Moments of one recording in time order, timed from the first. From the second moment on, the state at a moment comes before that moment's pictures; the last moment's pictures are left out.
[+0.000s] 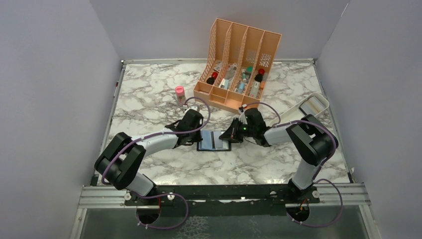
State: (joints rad) left arm -0.65 1.49 0.69 -0.11 -0.10 -0.62; right arm 0.58 1.77 0.64 0.50 -0.48 0.90
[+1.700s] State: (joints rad) left arm -0.65 1.50 0.69 -0.08 -0.09 -0.64; right arm 0.65 1.79 0.75 0.36 -0.48 0.87
